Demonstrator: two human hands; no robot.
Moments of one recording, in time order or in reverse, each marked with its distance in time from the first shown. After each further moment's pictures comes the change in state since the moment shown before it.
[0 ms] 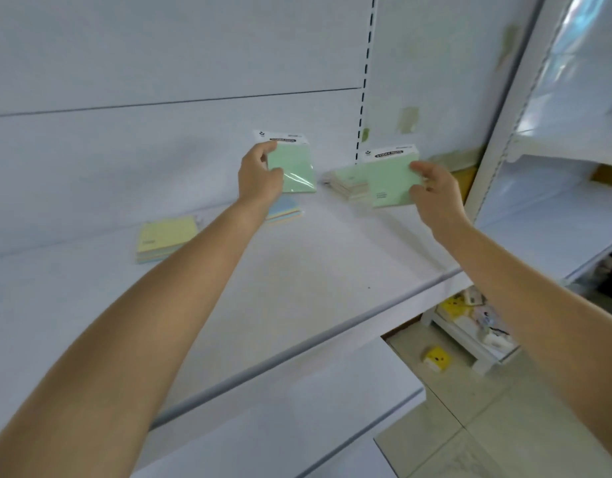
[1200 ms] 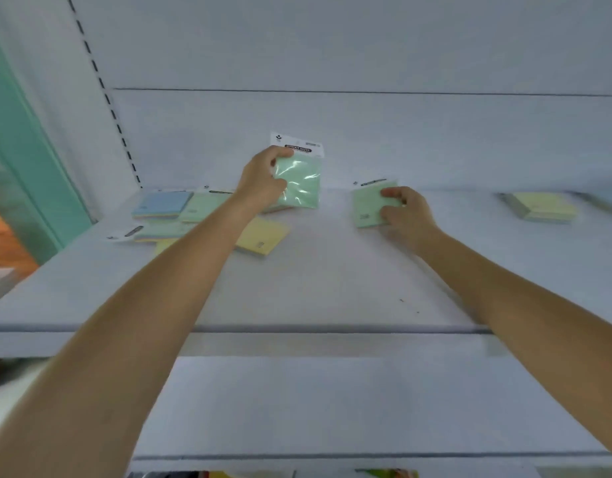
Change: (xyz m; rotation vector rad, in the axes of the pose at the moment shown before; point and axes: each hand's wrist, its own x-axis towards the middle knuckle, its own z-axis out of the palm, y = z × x) left_hand -0.128 -0.129 -0.587 0.405 0.165 -0.112; right_hand -0.370 -0.216 0.417 -0.033 -0.579 -0.024
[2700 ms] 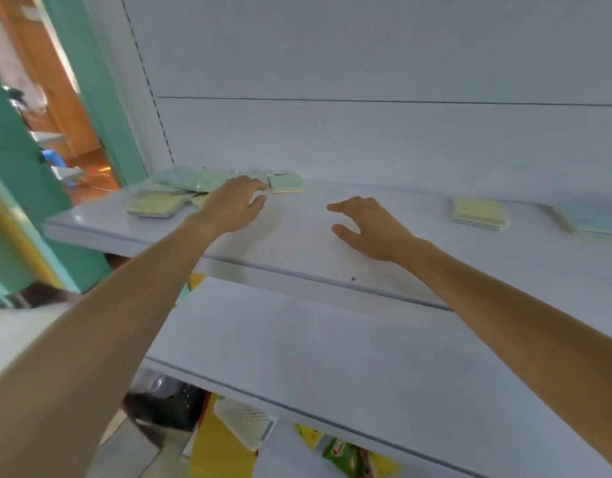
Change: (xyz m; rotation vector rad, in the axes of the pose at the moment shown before) left_hand -0.131 0.105 0.076 0.776 0.030 -0.061; right_hand -0.034 0.048 -0.153 -0.632 -0.557 -0.815
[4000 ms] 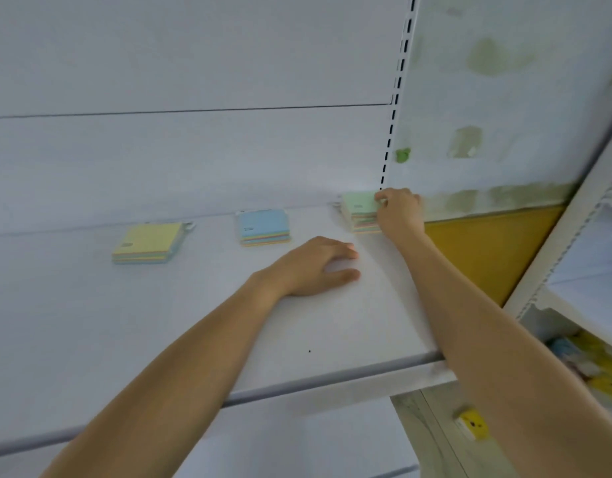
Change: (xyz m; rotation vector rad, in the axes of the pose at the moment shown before) left_hand 0.047 0.548 0.174 -0.361 -0.421 0.825; right_hand -0.242 0.419 -0.163 -0.046 0.527 0.976
